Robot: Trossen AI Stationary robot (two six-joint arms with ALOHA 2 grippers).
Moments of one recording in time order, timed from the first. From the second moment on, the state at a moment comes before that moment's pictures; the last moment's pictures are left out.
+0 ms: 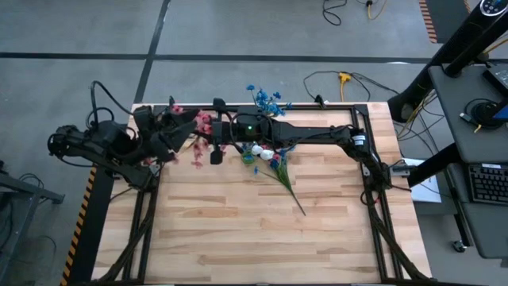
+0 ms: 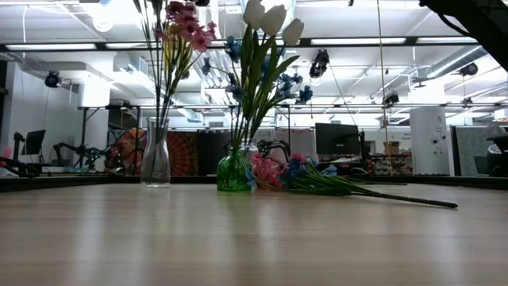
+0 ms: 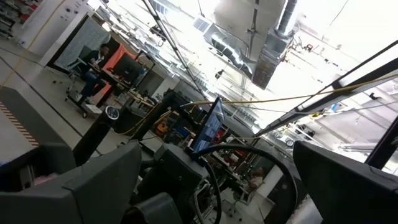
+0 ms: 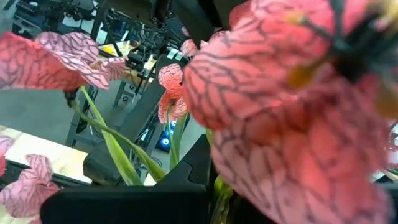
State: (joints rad) left arm -0.31 0.89 1.05 0.29 -0.69 -0.43; right arm -0.09 2.16 2.07 0.14 -0.05 -0.46
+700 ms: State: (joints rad) left arm -0.31 0.83 1.05 0.30 -0.71 -0.42; right arm -0.09 2.16 2.07 0.11 -0.05 -0.49
